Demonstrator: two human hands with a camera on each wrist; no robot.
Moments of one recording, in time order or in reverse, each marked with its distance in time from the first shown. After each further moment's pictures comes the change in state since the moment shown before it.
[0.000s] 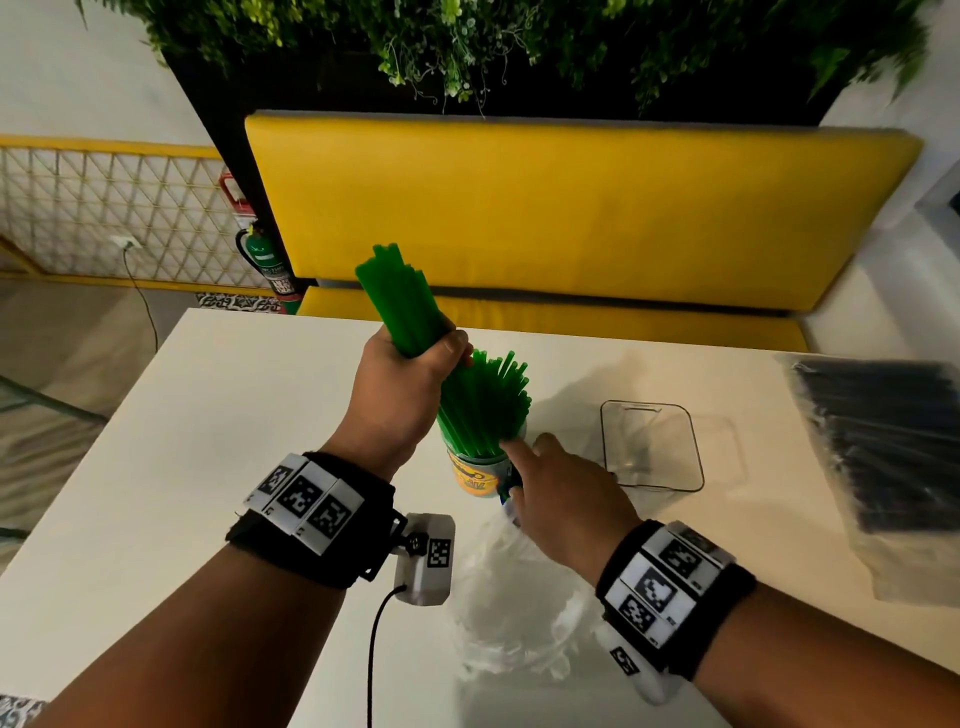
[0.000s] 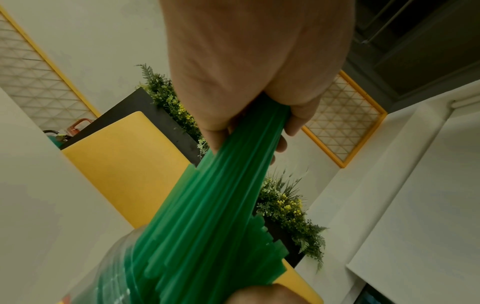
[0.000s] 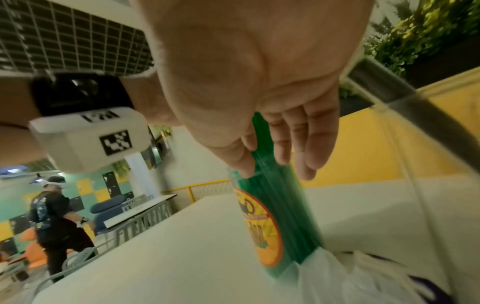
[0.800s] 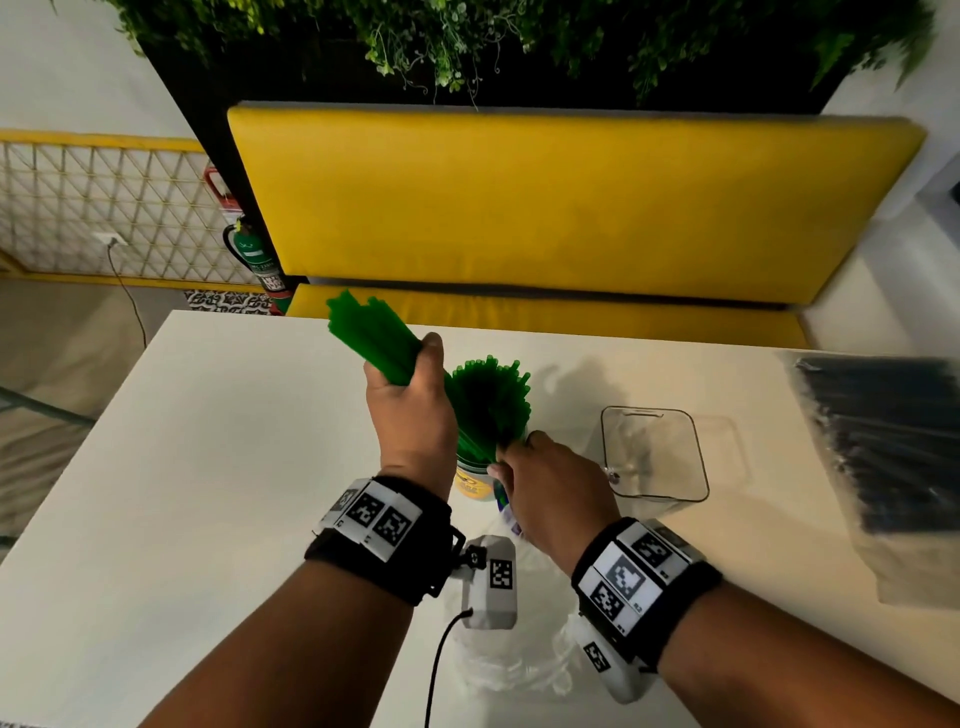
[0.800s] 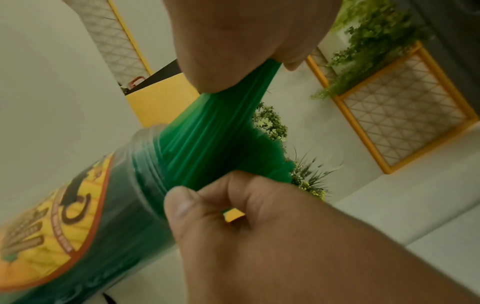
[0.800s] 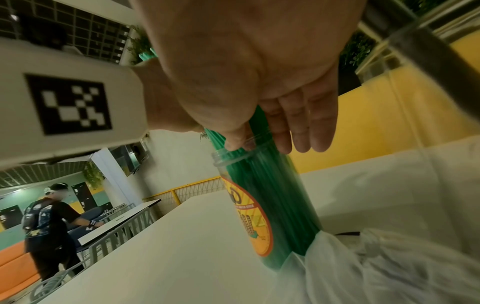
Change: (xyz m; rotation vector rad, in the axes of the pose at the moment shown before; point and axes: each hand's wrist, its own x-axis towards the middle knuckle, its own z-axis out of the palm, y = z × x) left_hand 0.010 -0.053 0.033 -0.258 0.453 -0.082; right_hand 0.028 0.003 0.014 0.032 0.094 0.060
